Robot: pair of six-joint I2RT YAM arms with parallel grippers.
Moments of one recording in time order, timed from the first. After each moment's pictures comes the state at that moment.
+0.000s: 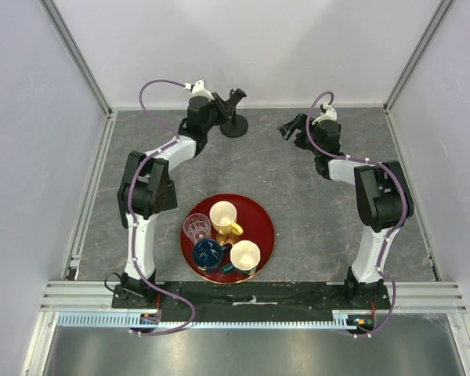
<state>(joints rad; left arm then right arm) -0.34 2.20 1.63 0.43 0.06 -0.62 0.18 1.94 1.11 0.61 -0.19 0.63</state>
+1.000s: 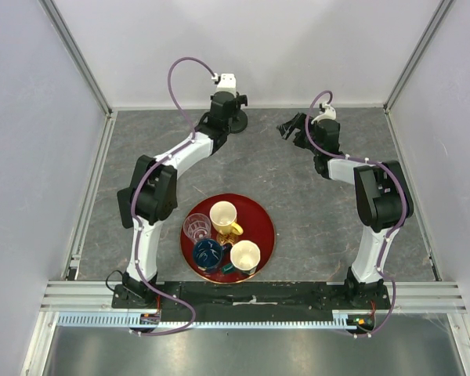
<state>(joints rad) -0.48 2.19 1.79 0.15 -0.40 -0.14 0.19 1.95 1.12 0.60 -0.18 0.63</state>
